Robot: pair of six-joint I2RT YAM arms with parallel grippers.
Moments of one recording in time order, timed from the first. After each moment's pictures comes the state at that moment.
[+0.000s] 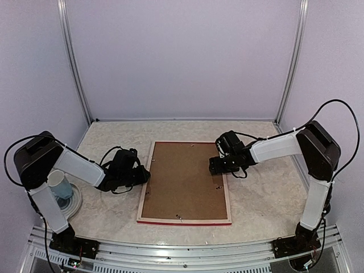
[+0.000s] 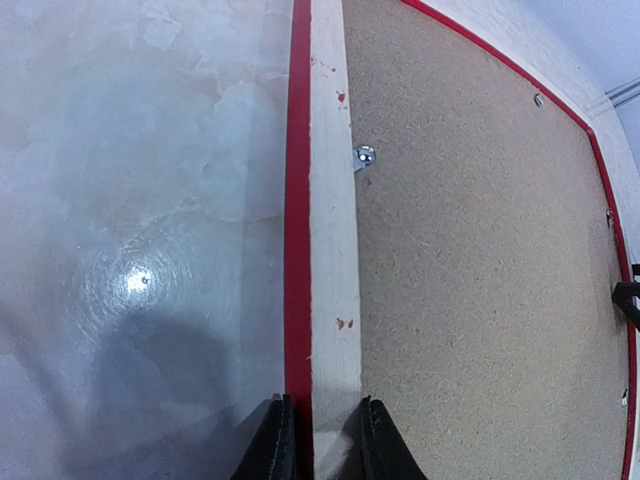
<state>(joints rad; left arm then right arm) -0.66 1.74 0.65 0.38 -0.12 -0.76 0.66 1.90 1.10 -0.13 0.13 0.41</state>
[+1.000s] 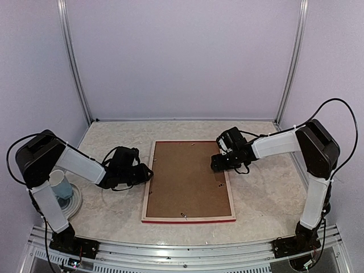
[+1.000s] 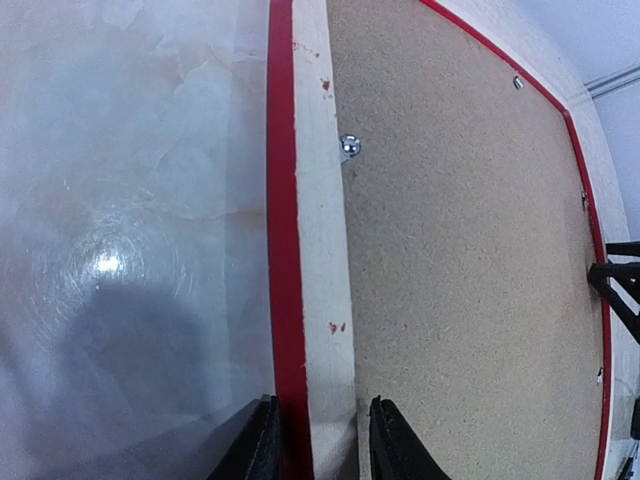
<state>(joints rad) -0.63 1.76 0.66 0.39 0.00 -0.78 0.60 1.92 1.13 -0.14 0.05 0.33</state>
